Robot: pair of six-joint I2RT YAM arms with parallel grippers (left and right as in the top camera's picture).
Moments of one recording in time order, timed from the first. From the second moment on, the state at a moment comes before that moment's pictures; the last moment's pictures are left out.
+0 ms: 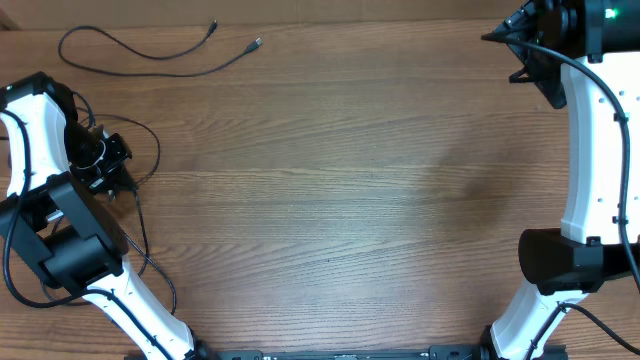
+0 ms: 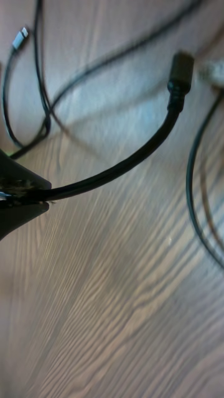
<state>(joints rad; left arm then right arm) 0.47 2.17 1.88 -1.53 0.18 -0.13 0.04 1.97 2.45 -1.59 0.31 0.93</state>
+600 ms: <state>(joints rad) 0.47 2.17 1.87 -1.55 0.35 -0.10 0.04 1.97 2.45 -1.59 0.31 0.93</state>
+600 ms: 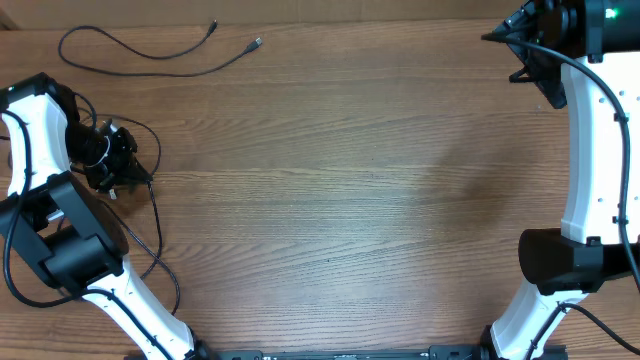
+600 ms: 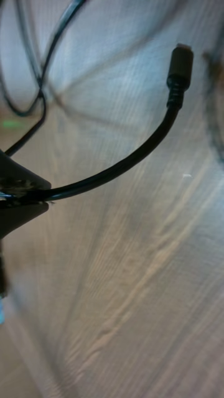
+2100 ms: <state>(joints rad) 0.64 2.15 2.09 -1.22 0.22 -0.33 0.04 1.97 2.45 -1.59 0.31 0.93</state>
